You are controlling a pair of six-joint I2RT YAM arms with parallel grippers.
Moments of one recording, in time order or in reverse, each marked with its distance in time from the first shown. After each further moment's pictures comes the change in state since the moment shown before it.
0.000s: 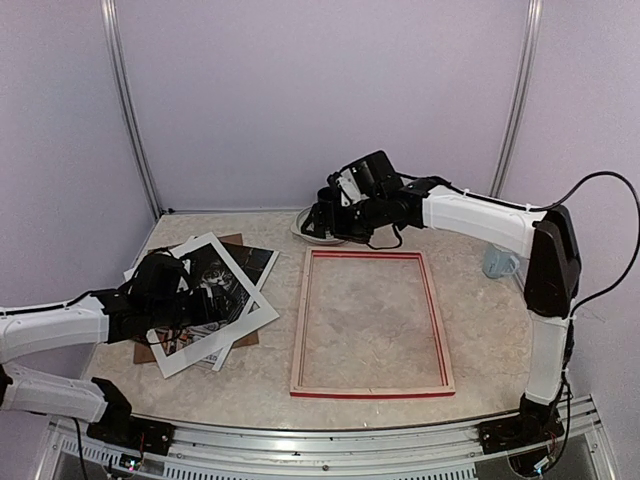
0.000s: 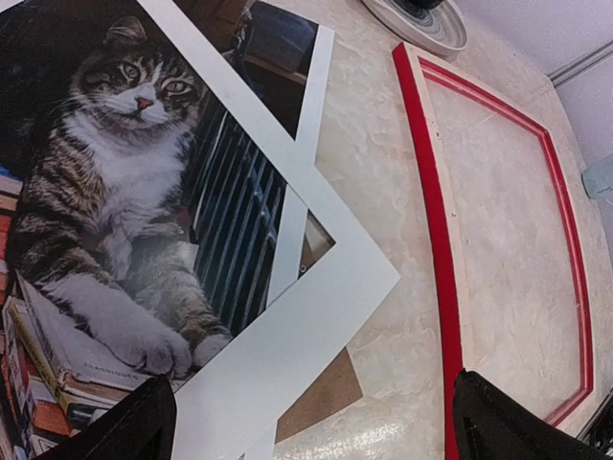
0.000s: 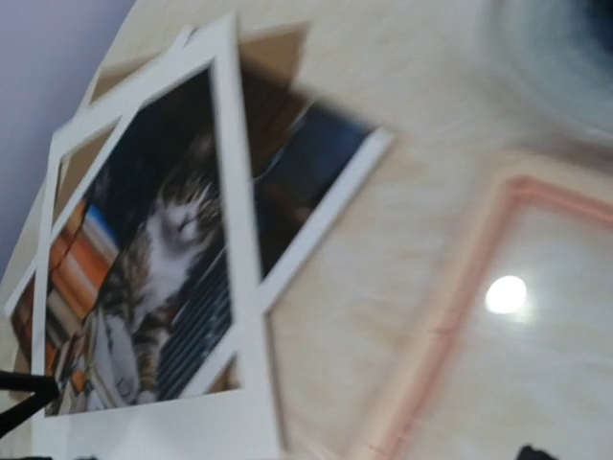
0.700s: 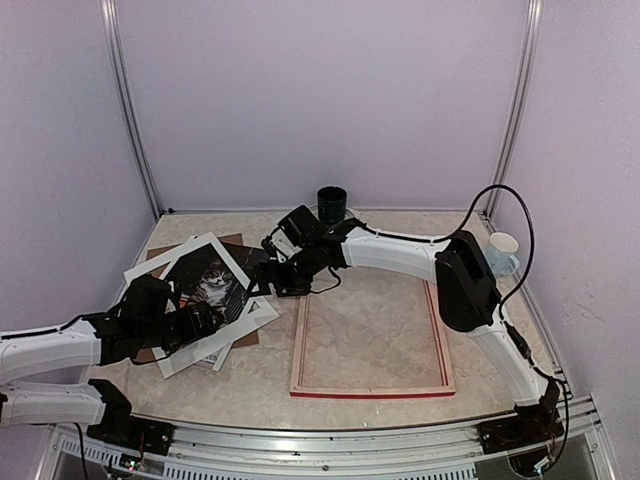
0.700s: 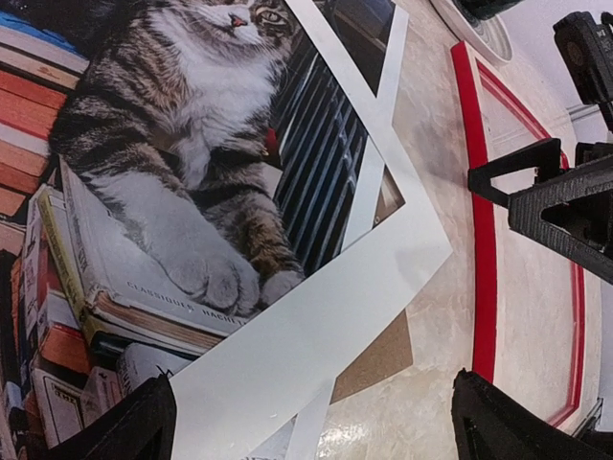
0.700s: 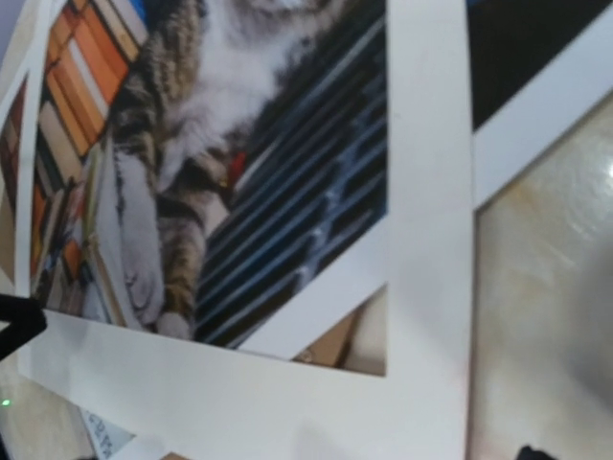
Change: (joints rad) left arm 0.060 -0.140 -0.193 0.035 0.026 -0.139; right arm 0.164 0.542 0.454 -0.108 -0.219 0.011
